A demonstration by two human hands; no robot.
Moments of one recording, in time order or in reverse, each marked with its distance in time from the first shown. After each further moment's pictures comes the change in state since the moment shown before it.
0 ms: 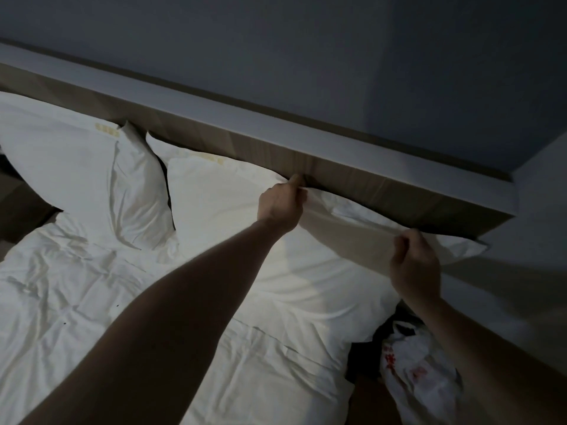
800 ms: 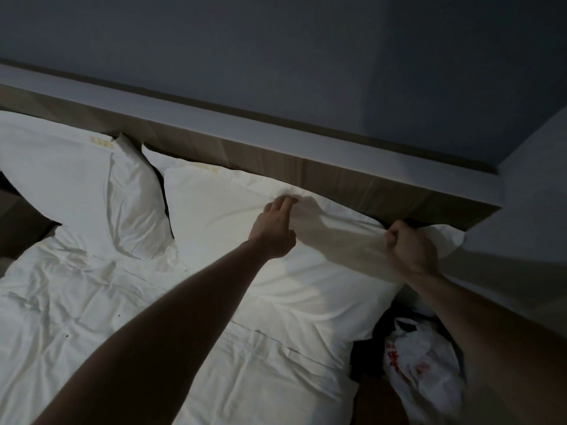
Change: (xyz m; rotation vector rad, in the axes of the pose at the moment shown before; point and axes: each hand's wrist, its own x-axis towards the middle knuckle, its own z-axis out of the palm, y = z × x) left_hand -0.037 -0.016 0.014 -0.061 -0.188 0.079; right_hand 0.034 -0.005 -0.010 -0.227 -0.305 0.098
